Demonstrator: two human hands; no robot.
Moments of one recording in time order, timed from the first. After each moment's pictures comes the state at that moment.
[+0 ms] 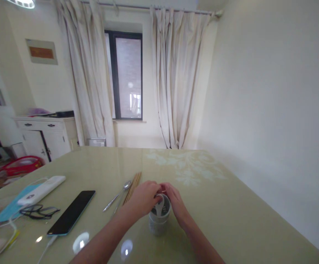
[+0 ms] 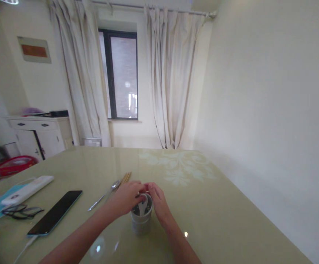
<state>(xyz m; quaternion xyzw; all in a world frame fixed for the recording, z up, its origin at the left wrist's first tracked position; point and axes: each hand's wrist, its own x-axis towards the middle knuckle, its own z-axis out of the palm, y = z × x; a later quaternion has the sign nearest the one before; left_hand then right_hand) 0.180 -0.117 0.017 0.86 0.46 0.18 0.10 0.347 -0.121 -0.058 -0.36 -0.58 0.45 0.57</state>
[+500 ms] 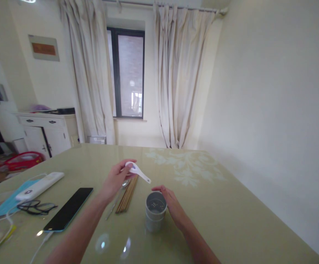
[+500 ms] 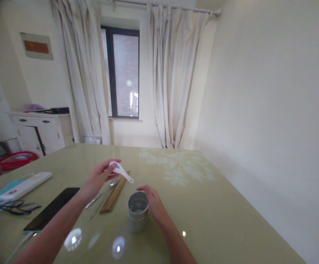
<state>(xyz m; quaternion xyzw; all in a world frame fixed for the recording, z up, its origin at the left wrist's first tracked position) 0.101 -0.084 0.019 0.59 0.45 0.55 0.39 0.348 -0.125 -0.062 -0.43 -0.58 0.47 0.50</state>
